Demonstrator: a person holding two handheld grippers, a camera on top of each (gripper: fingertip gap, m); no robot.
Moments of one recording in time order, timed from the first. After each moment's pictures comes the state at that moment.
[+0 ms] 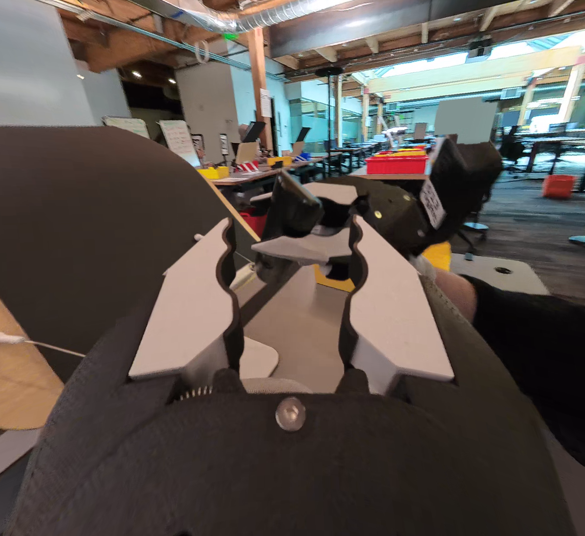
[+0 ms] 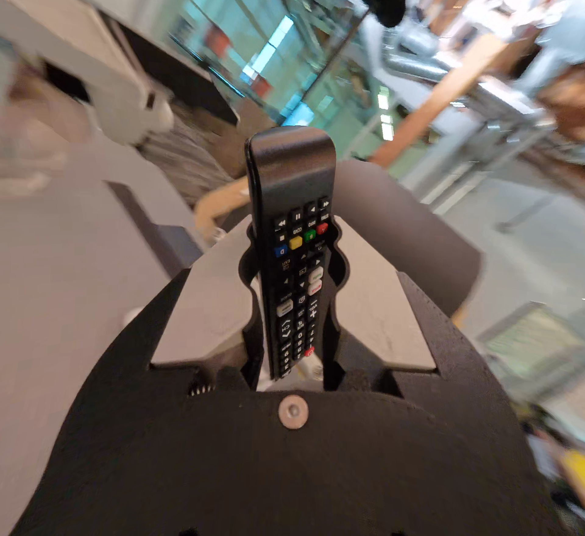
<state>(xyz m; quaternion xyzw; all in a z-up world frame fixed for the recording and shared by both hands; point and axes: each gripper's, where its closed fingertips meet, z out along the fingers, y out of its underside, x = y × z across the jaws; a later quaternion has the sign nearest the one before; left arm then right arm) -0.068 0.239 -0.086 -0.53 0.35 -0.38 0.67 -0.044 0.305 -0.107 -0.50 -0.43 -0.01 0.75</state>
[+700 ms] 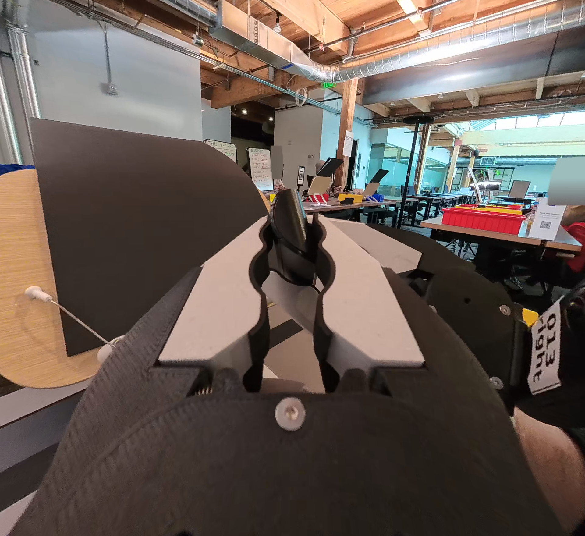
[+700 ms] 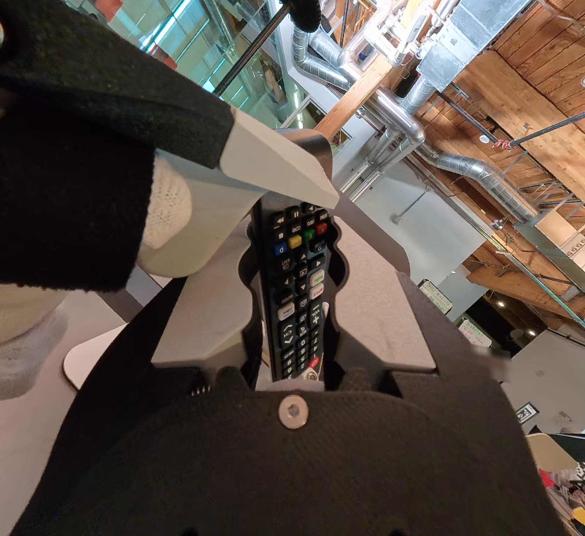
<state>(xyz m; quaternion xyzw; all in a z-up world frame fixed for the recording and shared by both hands) -0.053 0.261 -0.085 -0.55 0.21 -0.33 0.74 -0.066 0.295 -0.104 -0.48 -0.35 -0.14 0.80</state>
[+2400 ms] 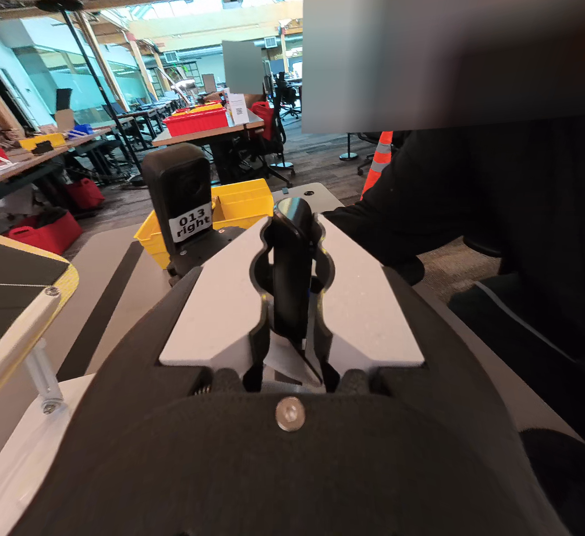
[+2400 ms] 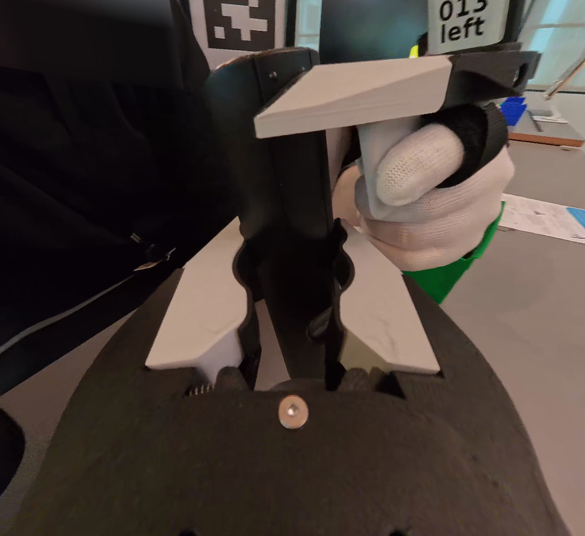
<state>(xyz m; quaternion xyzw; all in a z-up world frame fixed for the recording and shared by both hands) -0.057 0.125 -0.131 -0.41 0.59 -0.52 0.47 -0.121 0.110 -0.192 -0.32 -0.65 0.61 0.32</state>
